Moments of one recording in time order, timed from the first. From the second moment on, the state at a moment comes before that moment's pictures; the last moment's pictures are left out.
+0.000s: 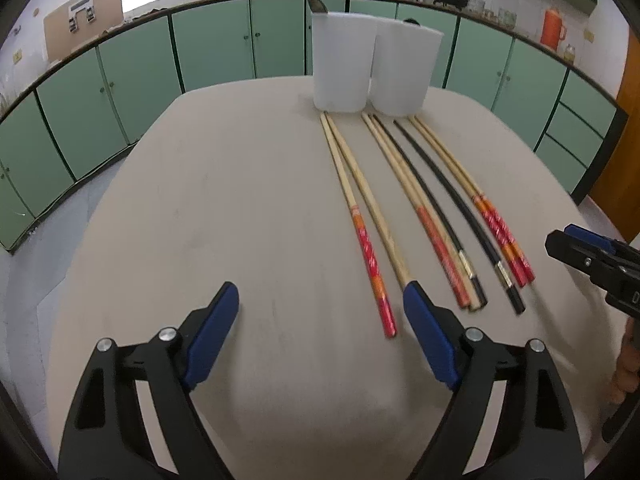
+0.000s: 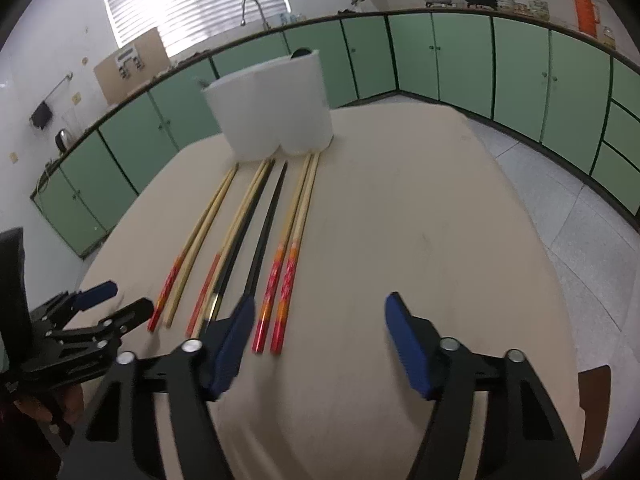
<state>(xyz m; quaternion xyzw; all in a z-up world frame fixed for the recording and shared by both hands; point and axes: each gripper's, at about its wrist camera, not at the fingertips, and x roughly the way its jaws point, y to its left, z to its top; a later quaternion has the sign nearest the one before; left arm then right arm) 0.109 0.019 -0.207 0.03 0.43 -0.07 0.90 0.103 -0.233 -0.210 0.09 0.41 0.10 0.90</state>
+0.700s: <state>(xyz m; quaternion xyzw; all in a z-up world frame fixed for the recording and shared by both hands) 0.100 0.018 -0.212 0.04 0.42 -0.06 0.90 0.089 -0.209 -0.223 0.01 0.41 0.11 0.90</state>
